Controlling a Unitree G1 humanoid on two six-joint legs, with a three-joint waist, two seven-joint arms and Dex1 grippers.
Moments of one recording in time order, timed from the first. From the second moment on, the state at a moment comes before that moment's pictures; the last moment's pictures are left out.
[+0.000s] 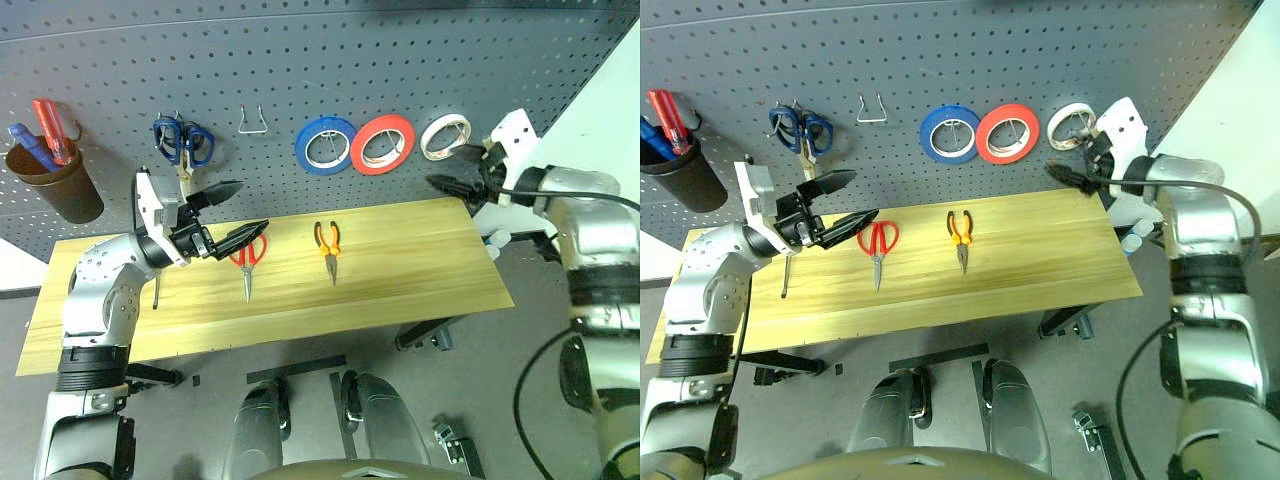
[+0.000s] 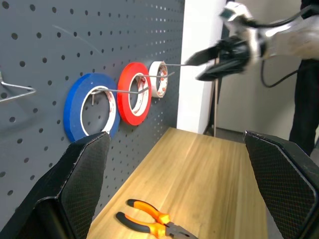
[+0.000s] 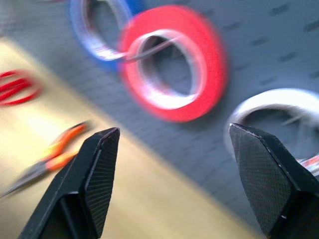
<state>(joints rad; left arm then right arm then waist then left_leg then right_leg) -0.38 0.56 0.18 0.04 -0.58 0.17 -1.07 -0.74 -0.74 -0.04 0.29 0.23 0.43 0.97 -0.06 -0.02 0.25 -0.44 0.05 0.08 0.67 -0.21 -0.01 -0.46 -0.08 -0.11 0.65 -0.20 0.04</state>
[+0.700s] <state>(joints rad) -0.29 0.58 0.08 0.21 -0.31 0.09 -0.96 -0.80 -0.40 0.10 0.19 0.29 1.08 0.68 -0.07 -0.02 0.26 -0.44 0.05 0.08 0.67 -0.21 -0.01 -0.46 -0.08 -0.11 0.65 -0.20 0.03</state>
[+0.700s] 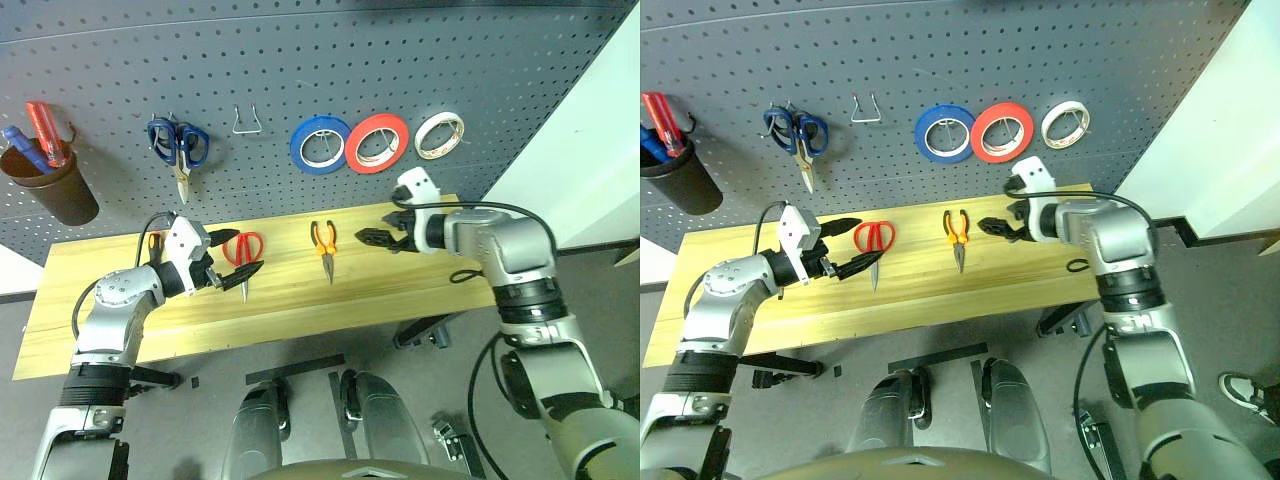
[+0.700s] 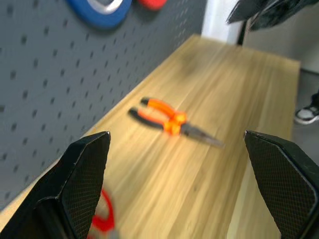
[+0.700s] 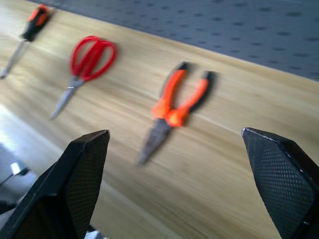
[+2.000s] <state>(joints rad) -0.30 0.61 0.11 0.23 -0.32 0.05 -0.98 -1.24 -0.04 -0.12 1.01 0.20 0.87 0.19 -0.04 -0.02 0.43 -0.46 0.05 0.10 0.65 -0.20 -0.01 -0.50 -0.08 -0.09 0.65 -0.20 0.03</state>
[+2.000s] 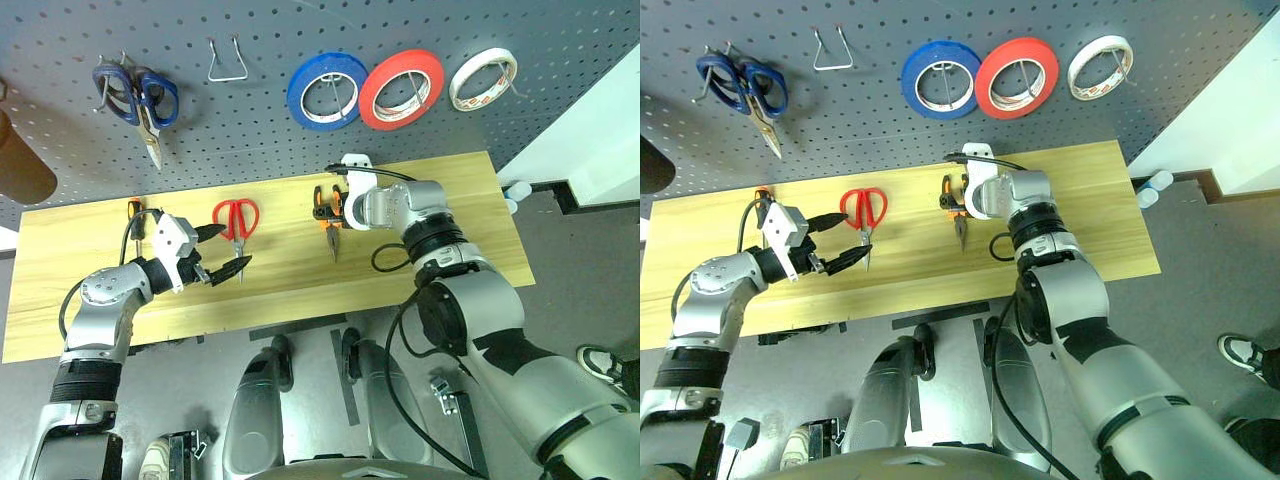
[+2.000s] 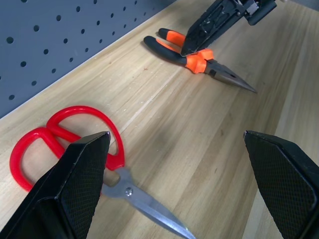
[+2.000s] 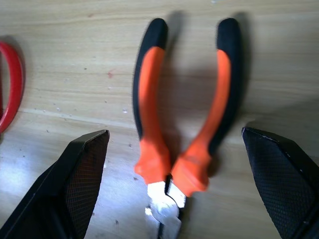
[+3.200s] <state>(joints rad) -0.22 0.62 0.14 0.18 -0.32 0.05 -0.96 -1.22 -0.02 0.23 1.06 -0.13 0.66 0.52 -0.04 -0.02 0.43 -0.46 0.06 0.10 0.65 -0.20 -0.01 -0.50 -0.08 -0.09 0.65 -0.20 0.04</state>
